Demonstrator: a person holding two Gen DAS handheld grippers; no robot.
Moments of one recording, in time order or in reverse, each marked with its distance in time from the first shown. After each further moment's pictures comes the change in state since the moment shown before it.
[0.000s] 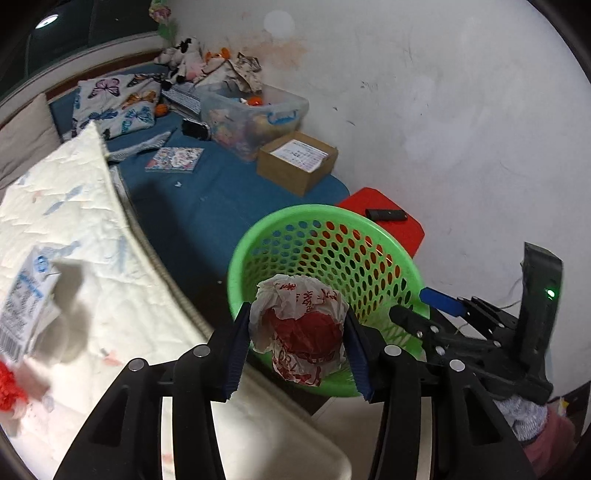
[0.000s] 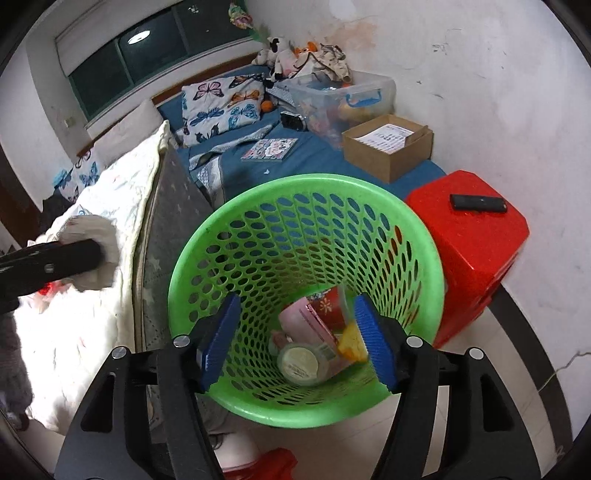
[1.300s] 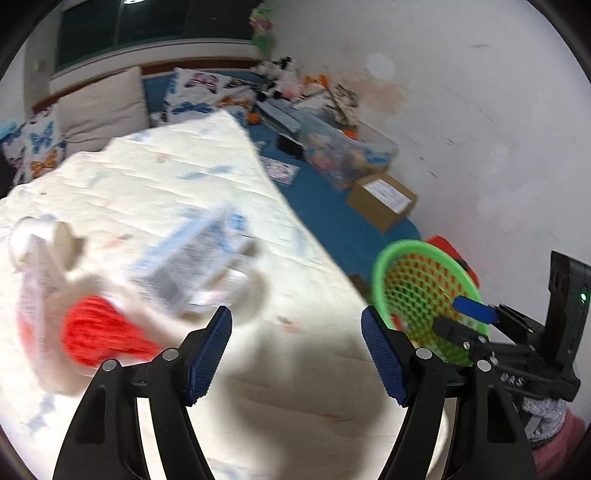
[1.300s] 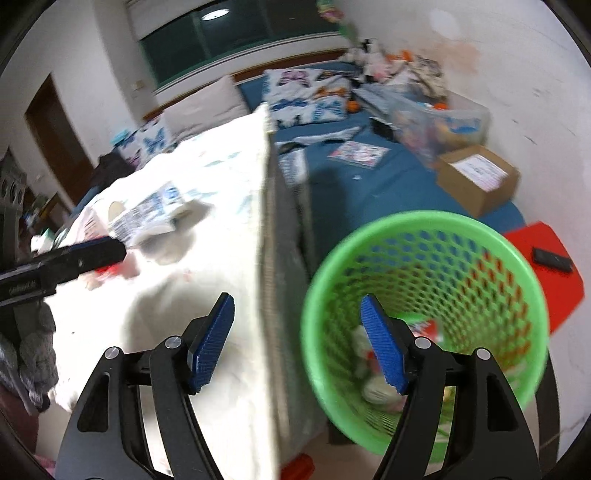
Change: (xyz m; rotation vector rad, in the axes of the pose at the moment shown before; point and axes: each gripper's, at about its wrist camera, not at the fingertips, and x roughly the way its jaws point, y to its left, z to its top) left arm -0.090 0.134 -0.049 -0.232 -0.145 0.206; right arm 0.020 0.134 0.024 -0.230 0.023 0.217
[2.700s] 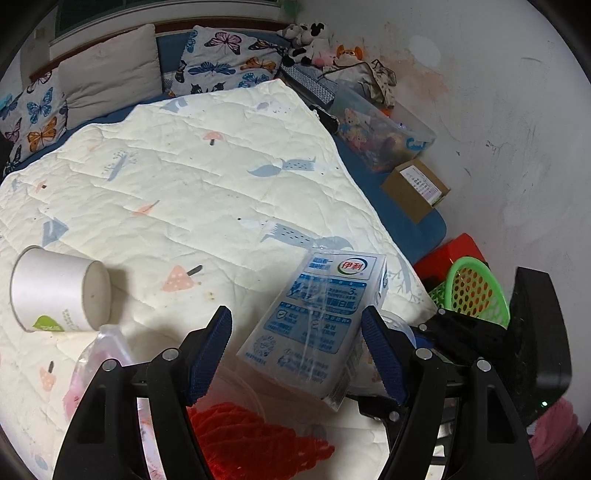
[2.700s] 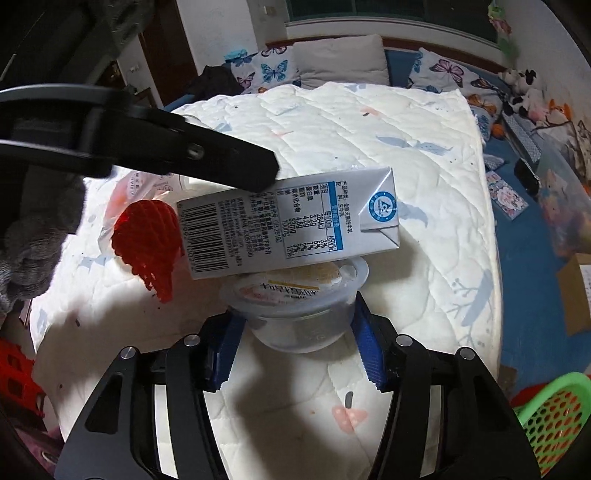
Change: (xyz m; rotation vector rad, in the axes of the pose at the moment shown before) left arm 0.047 0.112 0.067 -0.052 0.180 -0.023; right arm 0.144 0.147 0.050 -0.417 0.150 0.268
